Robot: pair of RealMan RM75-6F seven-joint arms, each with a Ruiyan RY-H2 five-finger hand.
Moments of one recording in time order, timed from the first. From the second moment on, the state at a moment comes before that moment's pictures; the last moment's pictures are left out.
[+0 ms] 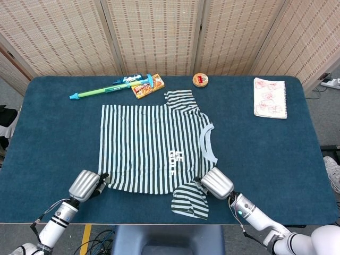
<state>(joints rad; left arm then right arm) -0.41 -1.52 0.04 -1.28 1.61 1.23 -0.03 0.53 -1.69 -0.08 -1.07 -1.81 1.26 0.00</state>
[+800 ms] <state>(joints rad) -0.37 -1.31 0.16 -1.43 1.74 1.33 -0.16 0.52 -1.42 -0.19 -1.36 -1.94 1.39 0.08</state>
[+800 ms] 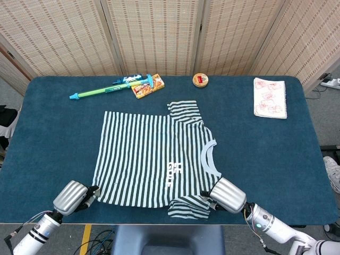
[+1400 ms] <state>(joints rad) -0.32 -1.23 0.26 -1.53 1.89 1.40 -0.15 0.48 -1.33 -0.28 -1.42 -2.08 1.48 0.10</state>
